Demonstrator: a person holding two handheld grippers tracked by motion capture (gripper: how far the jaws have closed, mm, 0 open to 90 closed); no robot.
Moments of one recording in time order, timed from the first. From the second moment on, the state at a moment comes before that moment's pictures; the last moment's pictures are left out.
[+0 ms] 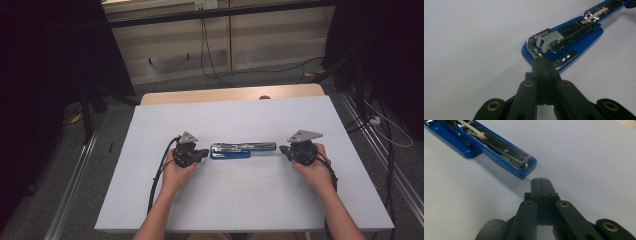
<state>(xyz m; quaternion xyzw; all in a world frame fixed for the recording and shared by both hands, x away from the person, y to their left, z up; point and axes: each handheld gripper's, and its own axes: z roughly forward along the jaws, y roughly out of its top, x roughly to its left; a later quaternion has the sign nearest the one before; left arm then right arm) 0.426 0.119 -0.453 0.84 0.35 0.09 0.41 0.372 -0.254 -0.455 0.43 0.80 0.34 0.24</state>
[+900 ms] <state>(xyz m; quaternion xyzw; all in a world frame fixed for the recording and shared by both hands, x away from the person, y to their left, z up) 0.425 0.114 -0.459 0.84 0.34 0.08 0.42 0.378 -0.247 -0.460 0.42 0.81 0.34 0.22</state>
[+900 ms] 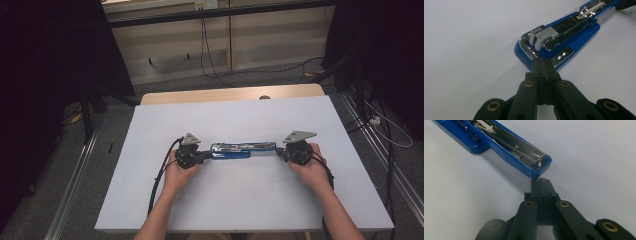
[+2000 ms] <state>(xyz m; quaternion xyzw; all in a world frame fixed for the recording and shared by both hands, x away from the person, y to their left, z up) 0.423 0.112 -0.459 0.84 0.34 0.09 0.41 0.378 -0.239 -0.454 0.40 0.81 0.37 0.21</state>
